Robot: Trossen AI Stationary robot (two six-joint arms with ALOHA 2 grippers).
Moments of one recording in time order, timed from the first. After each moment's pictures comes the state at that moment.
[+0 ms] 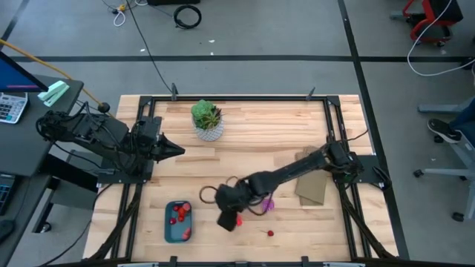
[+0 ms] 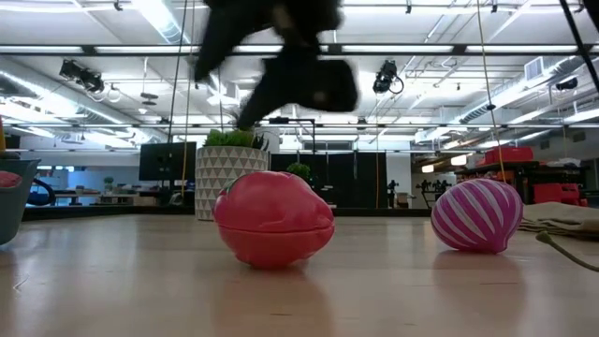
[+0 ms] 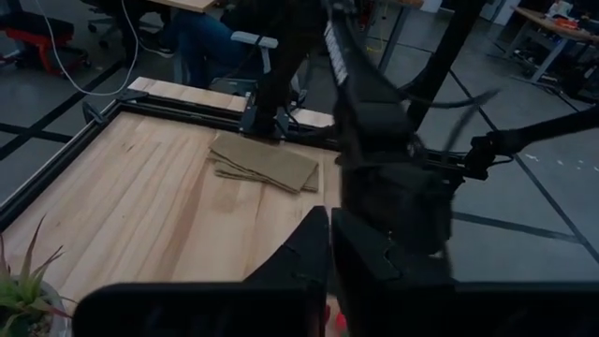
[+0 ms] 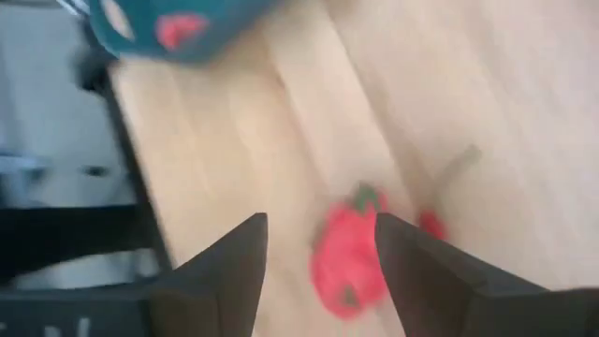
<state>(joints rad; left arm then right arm) -0.36 0.90 1.29 -0.69 -0.32 -0.35 0.32 2.18 1.83 -0.66 -0.10 0.85</state>
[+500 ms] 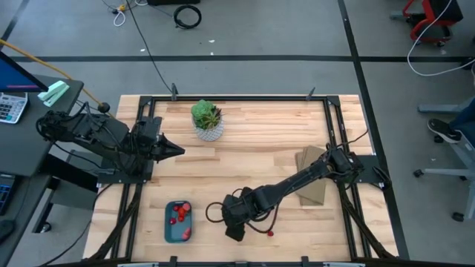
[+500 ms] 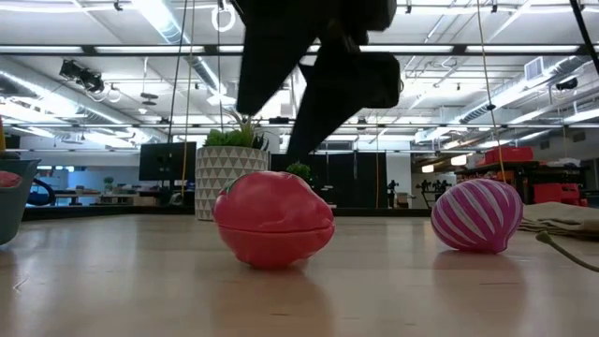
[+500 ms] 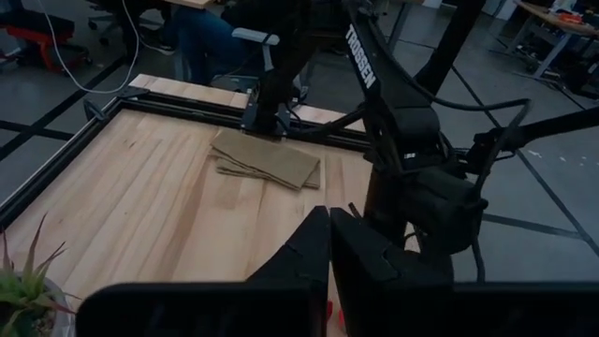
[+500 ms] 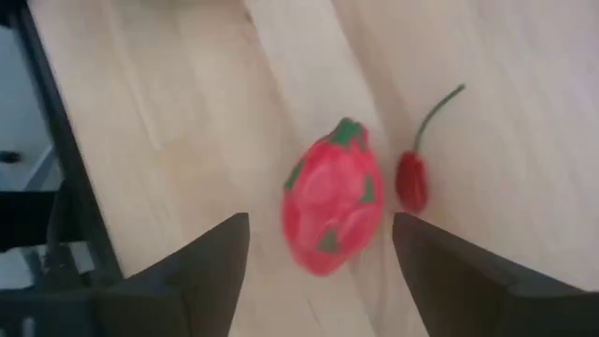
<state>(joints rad) -0.36 0.90 1.29 -0.70 -0.32 -0.34 0.42 2.20 1.83 -0.76 0.05 0.86</state>
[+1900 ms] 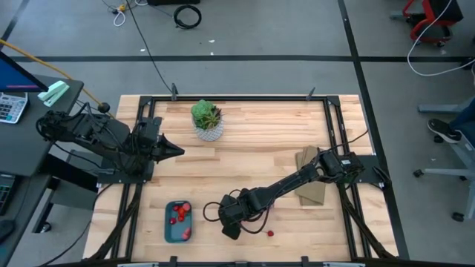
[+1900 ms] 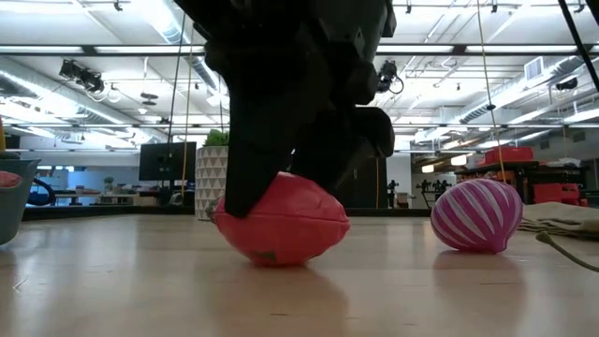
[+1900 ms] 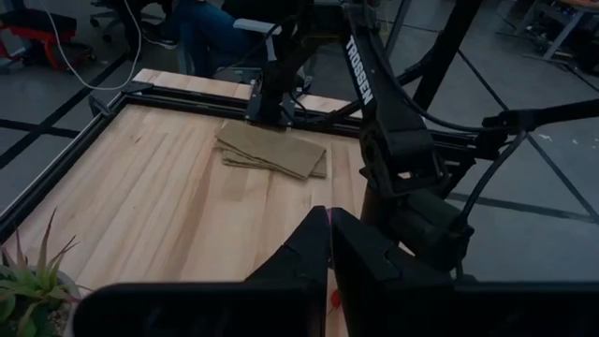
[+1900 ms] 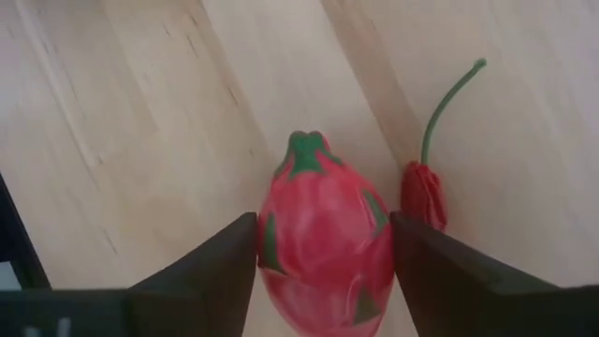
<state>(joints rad) -0.36 0.90 1.29 -0.73 -0.32 -0.32 0.40 2.29 1.83 -0.72 0.03 0.90</state>
